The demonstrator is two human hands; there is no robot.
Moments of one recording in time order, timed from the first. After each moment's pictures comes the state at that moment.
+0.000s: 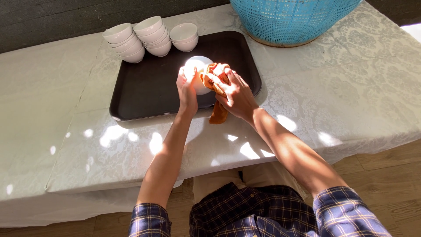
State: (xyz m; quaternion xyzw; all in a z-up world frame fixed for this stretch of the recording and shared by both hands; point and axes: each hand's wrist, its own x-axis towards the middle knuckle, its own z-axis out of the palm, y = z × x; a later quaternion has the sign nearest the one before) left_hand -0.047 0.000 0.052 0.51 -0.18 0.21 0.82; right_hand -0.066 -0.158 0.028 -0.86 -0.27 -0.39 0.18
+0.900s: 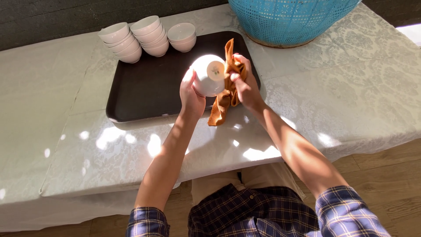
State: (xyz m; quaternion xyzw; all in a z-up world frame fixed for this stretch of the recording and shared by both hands) left_hand -0.031 -0.002 0.041 0.38 -0.07 0.02 0.92; right_hand -0.051 -0.175 0.029 -0.71 -0.18 -0.25 0.64
